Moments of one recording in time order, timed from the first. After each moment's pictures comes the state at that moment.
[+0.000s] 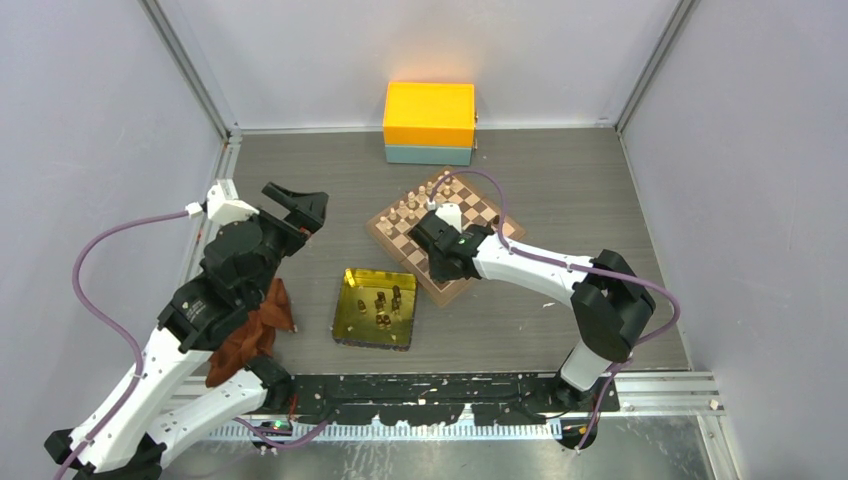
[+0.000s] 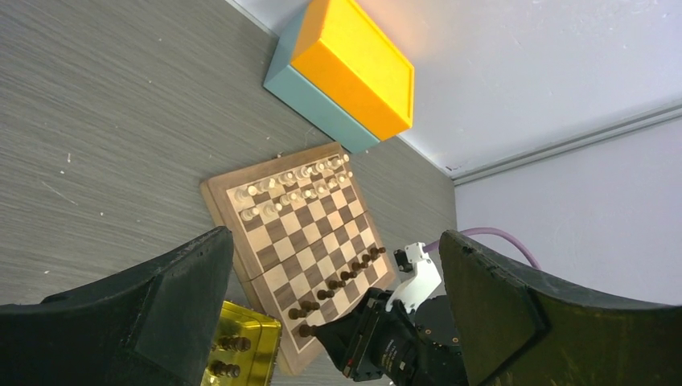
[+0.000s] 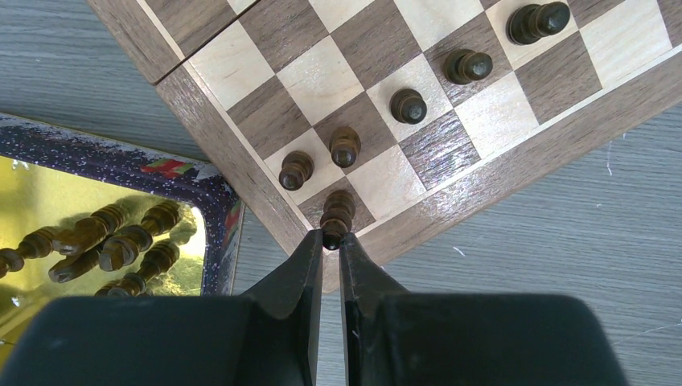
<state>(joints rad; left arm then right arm) -0.67 0.72 1.03 -0.53 -0.58 -0.94 0.88 1.64 1.15 -0.62 0.34 0.69</state>
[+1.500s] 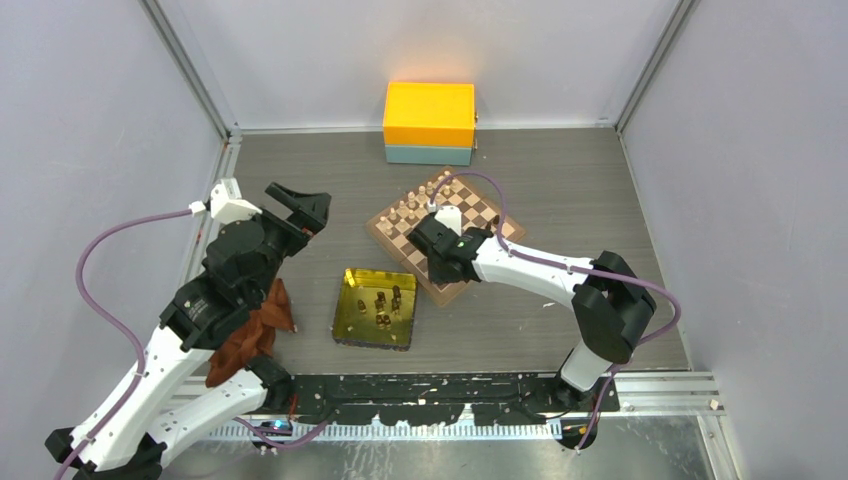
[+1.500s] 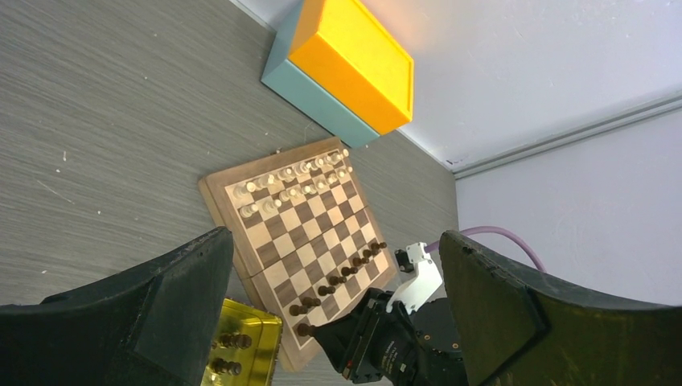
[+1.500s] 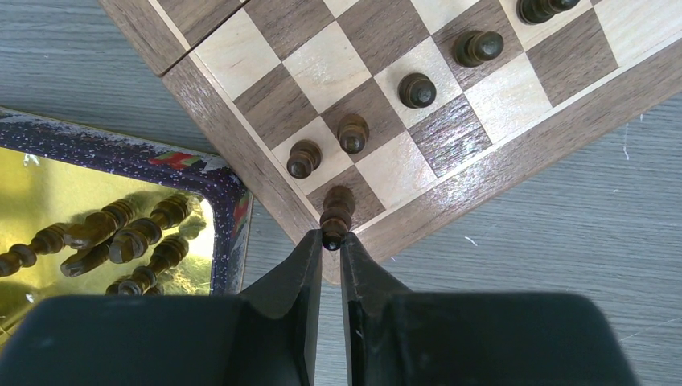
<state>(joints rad) -0.67 0.72 1.03 -0.52 -0.56 -0.93 0.90 1.63 1.14 -0.62 0.35 0.73</state>
